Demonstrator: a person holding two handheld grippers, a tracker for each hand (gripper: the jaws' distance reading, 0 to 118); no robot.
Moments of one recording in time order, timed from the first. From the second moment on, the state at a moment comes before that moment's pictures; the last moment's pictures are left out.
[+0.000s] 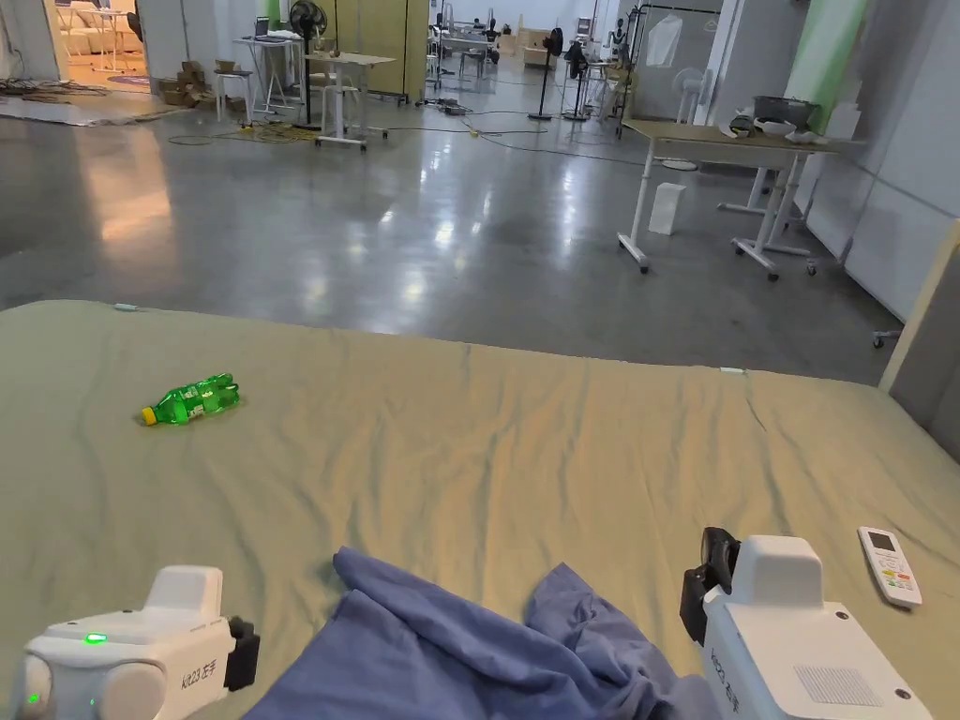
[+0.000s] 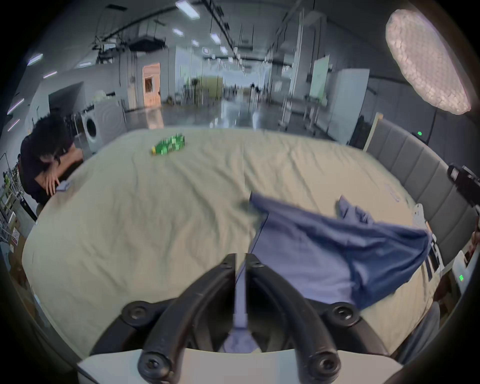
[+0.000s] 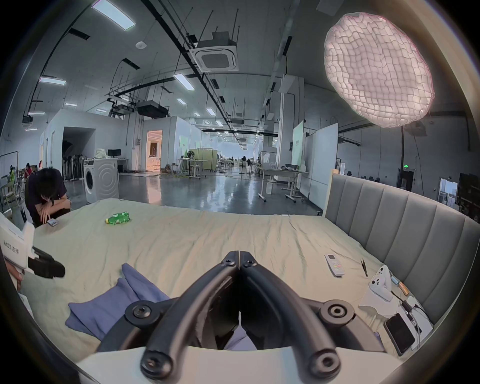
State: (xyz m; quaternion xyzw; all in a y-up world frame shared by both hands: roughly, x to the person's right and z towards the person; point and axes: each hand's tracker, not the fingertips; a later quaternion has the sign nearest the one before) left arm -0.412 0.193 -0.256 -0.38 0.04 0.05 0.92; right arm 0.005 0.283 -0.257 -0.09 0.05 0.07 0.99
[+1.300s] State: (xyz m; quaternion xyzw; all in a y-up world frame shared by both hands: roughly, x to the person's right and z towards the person) left arm -0.401 0.162 -0.260 -0.42 0.02 -0.01 0.91; right arm 0.104 0.167 -0.336 -0.41 0.04 0.06 0.91
